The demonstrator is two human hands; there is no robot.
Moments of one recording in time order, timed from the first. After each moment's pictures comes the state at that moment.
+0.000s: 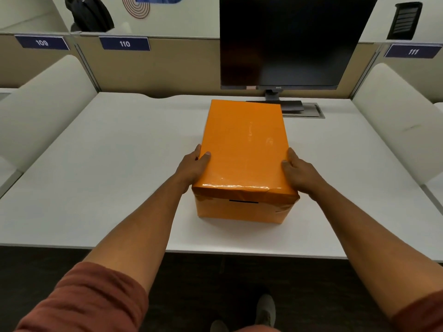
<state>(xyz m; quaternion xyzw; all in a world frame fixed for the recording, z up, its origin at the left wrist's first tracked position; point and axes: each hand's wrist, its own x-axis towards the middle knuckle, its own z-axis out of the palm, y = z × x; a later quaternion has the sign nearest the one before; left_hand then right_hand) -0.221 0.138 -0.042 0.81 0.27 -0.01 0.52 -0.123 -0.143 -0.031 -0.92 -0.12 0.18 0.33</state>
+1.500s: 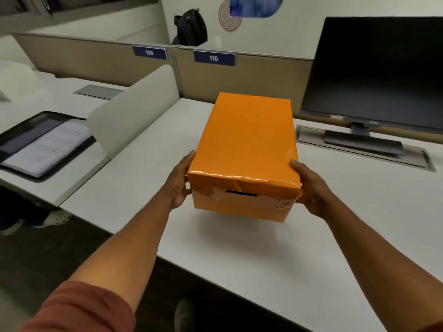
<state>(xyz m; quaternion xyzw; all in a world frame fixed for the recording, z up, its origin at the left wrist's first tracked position) -0.292 0.284 -0.036 0.56 0.35 0.17 0.73 -0.075 0.031 -0.038 -0.67 -0.12 0.39 0.63</state>
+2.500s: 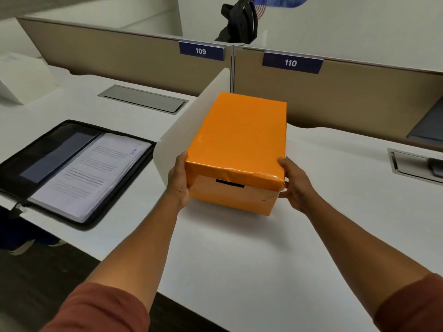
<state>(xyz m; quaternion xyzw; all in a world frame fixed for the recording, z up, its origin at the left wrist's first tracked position) -0.351 0.638 -0.067 0.46 0.40 0.29 0.74 -0.153 0.425 -0.063 -0.67 -0.09 0.37 0.64</state>
